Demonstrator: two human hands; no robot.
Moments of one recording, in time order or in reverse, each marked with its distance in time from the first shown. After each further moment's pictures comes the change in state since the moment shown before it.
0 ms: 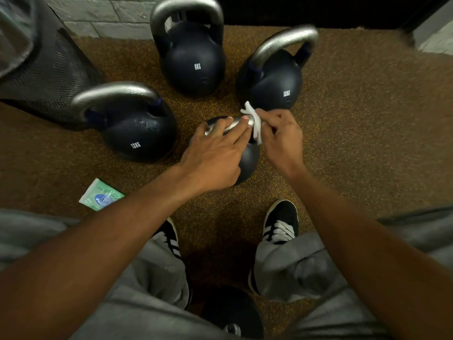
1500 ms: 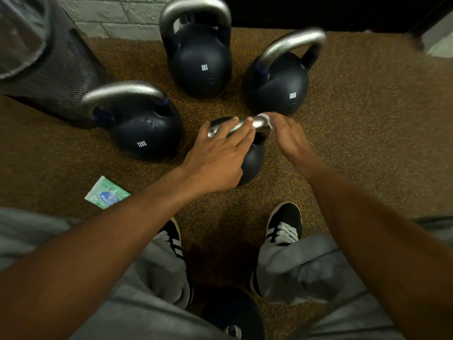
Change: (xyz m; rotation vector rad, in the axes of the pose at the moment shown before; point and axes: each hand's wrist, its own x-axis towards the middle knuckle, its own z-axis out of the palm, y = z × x) left_hand -0.003 -0.003 0.007 -0.003 0.000 -0.008; right_hand 0.026 0.010 -0.009 0.172 -0.365 0.252
